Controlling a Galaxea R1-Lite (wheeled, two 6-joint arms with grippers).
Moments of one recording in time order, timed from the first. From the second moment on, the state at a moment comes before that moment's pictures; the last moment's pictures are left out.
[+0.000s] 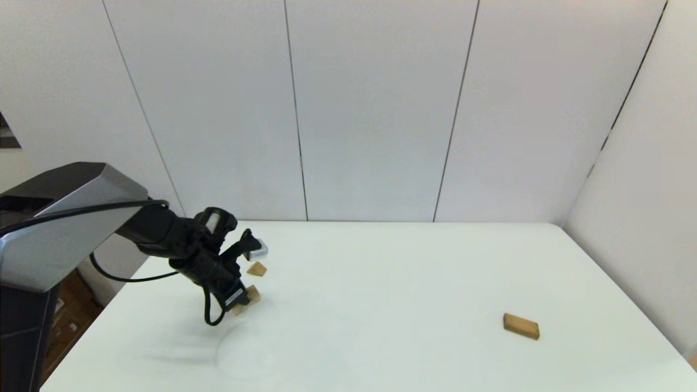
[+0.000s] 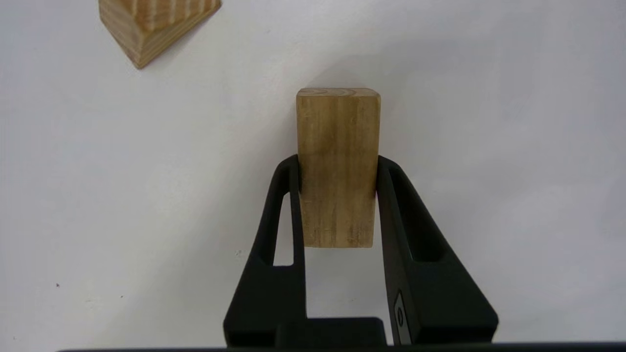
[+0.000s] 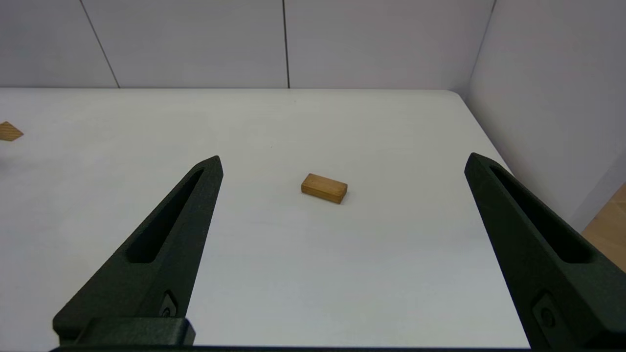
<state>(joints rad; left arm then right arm) -0.12 2.32 -1.25 0.17 -0.19 0.69 0.00 0.00 0.00 0.00 0.00 0.01</state>
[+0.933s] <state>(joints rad) -0.54 2.36 -1.62 0.31 -0.20 0.66 0.00 0.00 0.00 0.00 0.00 0.01</state>
